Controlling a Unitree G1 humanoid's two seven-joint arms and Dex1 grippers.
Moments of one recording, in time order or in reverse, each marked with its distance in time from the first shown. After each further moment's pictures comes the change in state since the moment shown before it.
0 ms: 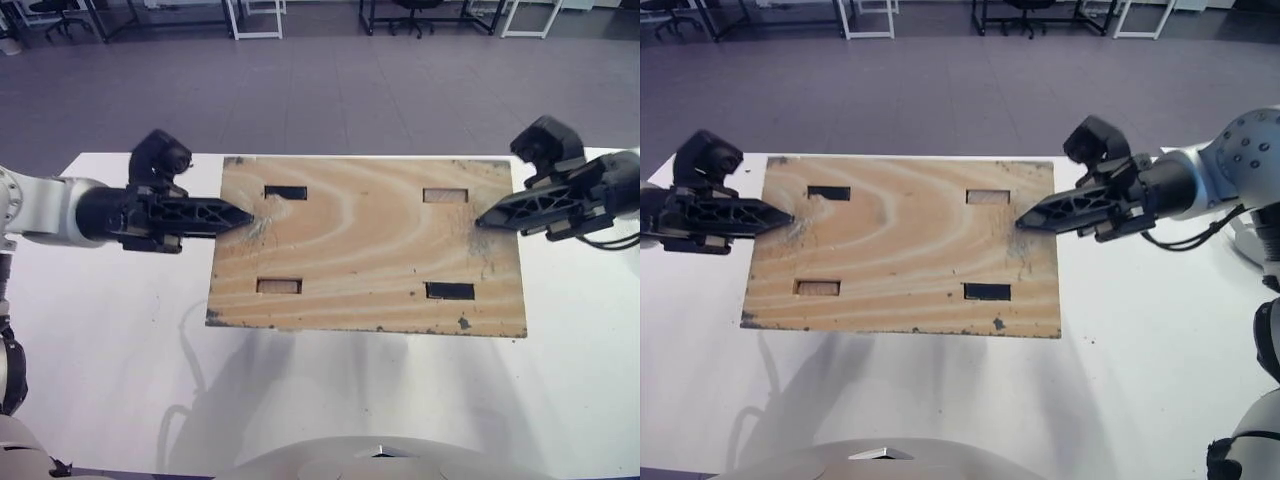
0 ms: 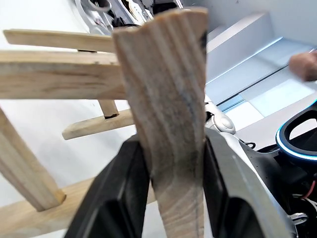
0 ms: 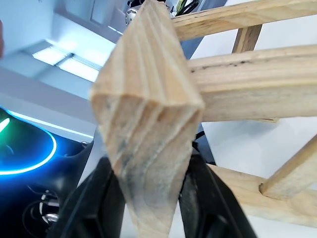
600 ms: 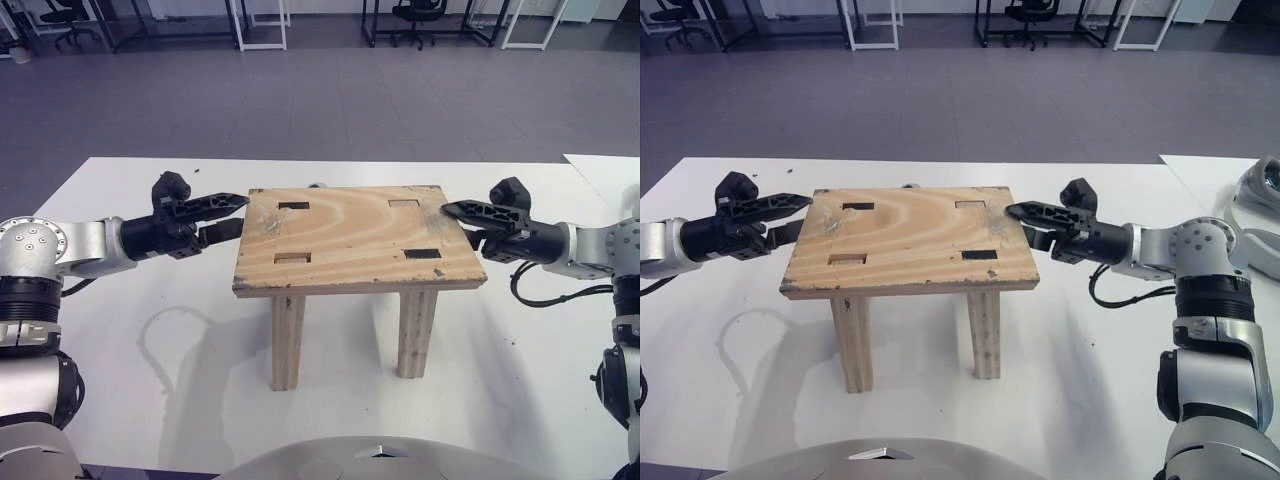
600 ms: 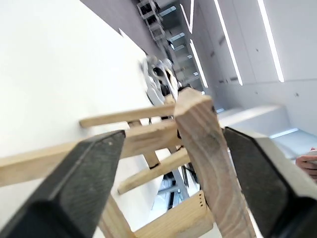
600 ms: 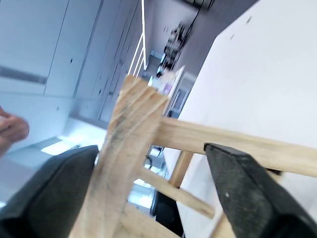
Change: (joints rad) left arm 0.086 -0.173 0.173 0.324 0.222 -0.111 0.144; right arm 0.419 0.376 -0.662 0.214 -0.117 -0.156 -0.517
